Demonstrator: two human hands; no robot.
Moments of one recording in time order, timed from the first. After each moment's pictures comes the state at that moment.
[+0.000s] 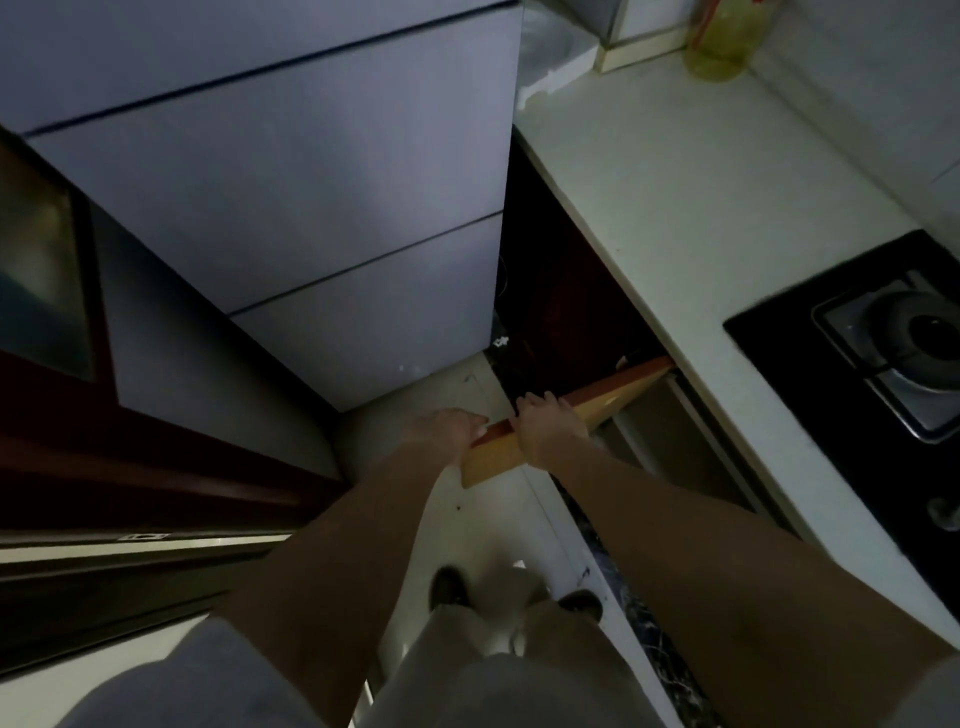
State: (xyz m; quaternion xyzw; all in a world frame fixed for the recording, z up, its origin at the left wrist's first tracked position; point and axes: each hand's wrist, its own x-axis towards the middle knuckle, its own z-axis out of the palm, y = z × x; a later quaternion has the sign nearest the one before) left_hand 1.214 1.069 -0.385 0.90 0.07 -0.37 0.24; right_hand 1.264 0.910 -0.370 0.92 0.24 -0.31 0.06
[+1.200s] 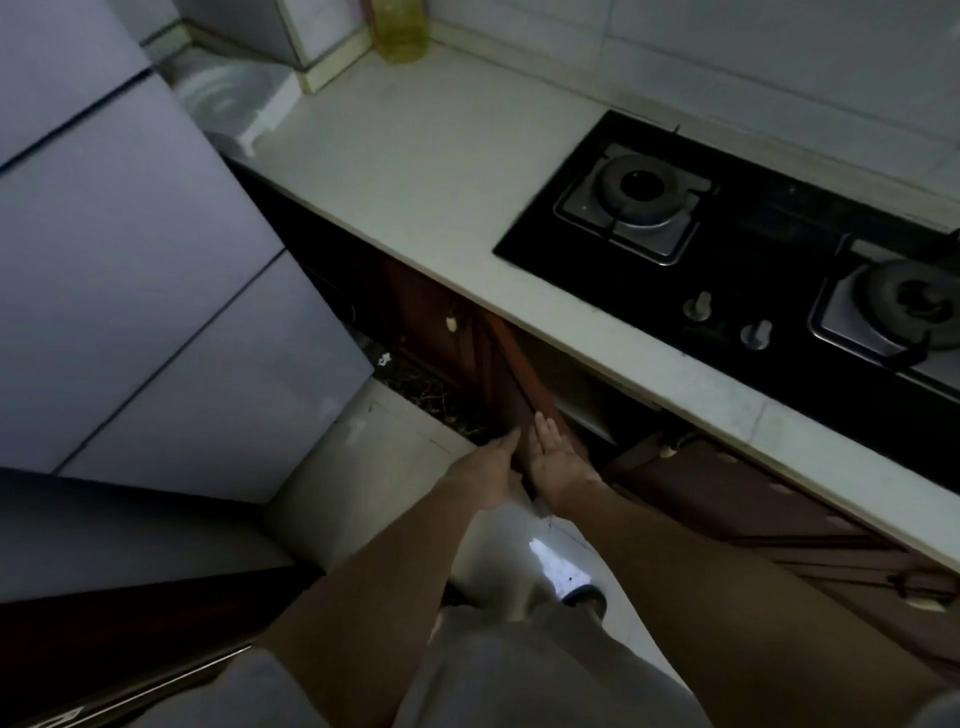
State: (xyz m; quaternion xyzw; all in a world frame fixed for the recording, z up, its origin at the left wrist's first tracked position) left_hand 1.153 0.837 -0.374 0.89 -0.19 -0.39 0.17; right_hand 1.118 0.691 -0.386 0.96 0.05 -0.29 -0.05
